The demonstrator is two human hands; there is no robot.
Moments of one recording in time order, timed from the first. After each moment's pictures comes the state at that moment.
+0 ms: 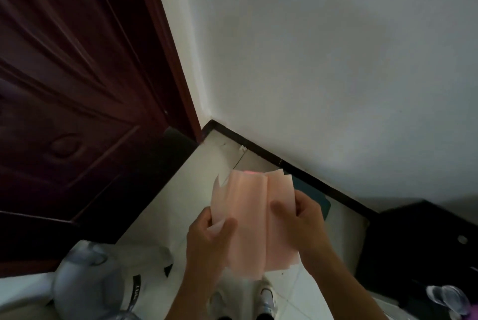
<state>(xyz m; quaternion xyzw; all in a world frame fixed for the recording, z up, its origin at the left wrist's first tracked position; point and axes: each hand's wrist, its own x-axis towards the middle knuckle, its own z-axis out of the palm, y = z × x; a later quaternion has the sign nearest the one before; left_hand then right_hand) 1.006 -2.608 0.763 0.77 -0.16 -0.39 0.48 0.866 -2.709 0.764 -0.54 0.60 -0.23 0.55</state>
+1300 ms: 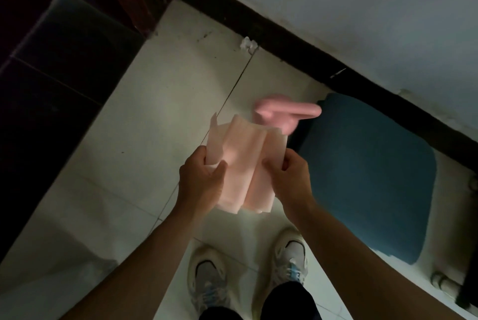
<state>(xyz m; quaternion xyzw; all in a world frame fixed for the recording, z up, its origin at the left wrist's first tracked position) 1.169 -2.802 0.168 0.83 -0.28 -0.41 0.25 1.016 -2.862 0.171 -0.42 0.72 -0.13 0.55</state>
